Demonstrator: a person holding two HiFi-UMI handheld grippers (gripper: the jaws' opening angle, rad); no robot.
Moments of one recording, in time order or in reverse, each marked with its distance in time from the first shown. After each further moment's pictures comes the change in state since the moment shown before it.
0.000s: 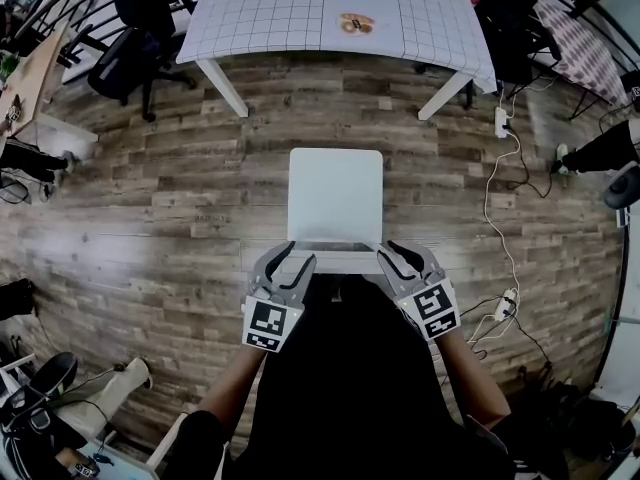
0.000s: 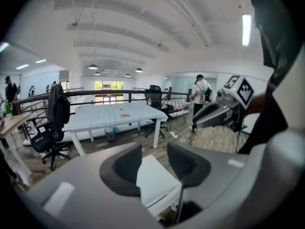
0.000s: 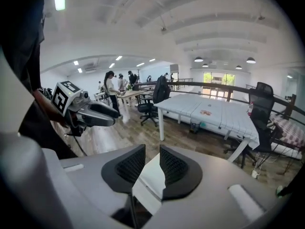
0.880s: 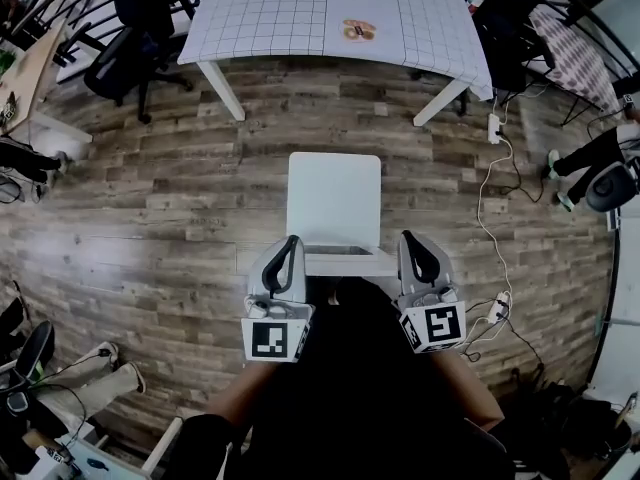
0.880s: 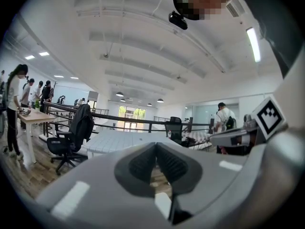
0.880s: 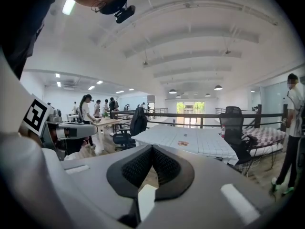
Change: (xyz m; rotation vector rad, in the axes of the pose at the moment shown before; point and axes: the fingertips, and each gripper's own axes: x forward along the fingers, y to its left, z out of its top) left arm -0.051 0.042 0.090 -0.154 -0.382 0.256; right arm -0.041 -0.015 0.095 0.090 -0.366 -0.336
